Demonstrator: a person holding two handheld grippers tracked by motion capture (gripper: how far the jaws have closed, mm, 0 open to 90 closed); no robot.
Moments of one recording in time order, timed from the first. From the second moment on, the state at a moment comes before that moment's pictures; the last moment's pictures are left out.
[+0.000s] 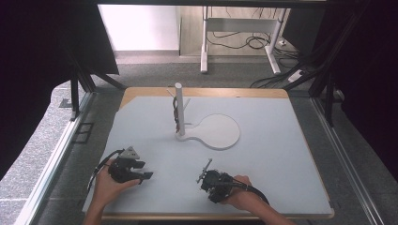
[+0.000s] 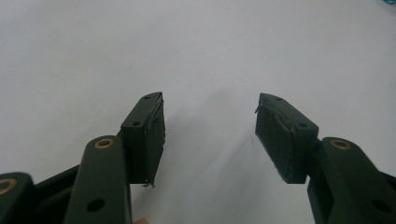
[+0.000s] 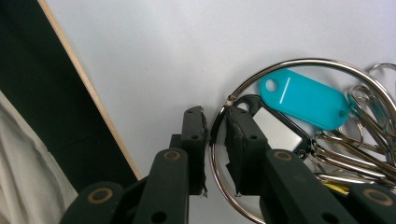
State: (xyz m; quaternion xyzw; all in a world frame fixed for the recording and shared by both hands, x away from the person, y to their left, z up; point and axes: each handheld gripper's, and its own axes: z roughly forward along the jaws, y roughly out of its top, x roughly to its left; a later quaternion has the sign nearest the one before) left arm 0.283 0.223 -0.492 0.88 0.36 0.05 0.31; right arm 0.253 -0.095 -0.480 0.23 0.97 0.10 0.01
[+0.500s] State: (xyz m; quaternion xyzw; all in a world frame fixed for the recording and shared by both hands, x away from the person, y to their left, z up) left arm 0.283 0.223 -0.493 0.88 0.36 0.06 0.31; right arm 0.267 -0.103 -0.480 0.26 0.96 0.11 -0.04
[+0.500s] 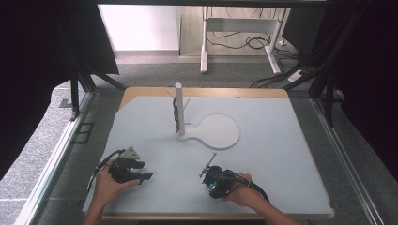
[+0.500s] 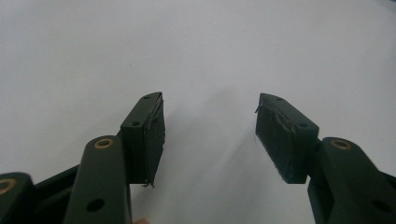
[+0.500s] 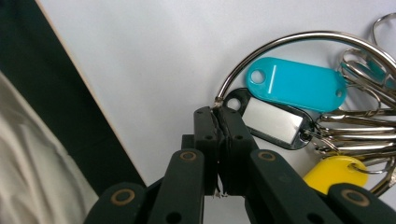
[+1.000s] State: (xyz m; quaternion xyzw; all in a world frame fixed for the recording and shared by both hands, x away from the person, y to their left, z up) left arm 0.283 0.223 -0.494 0.88 0.36 0.05 0.31; right arm 0.285 -0.123 -0.448 0.29 0.94 0.17 -0.10
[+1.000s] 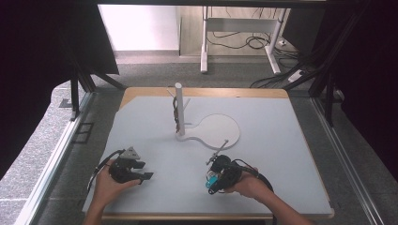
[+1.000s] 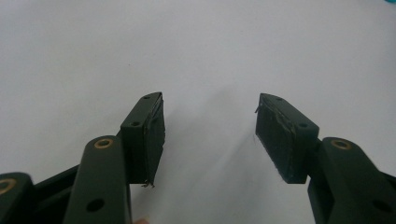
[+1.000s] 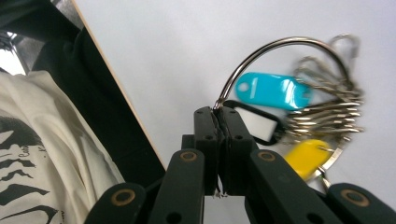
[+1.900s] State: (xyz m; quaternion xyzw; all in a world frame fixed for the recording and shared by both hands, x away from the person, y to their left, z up) left arm 0.284 0.231 -0.496 0.87 0.38 0.04 0.33; right arm 0.333 -0.161 -0.416 0.35 0.93 0.11 -0.01
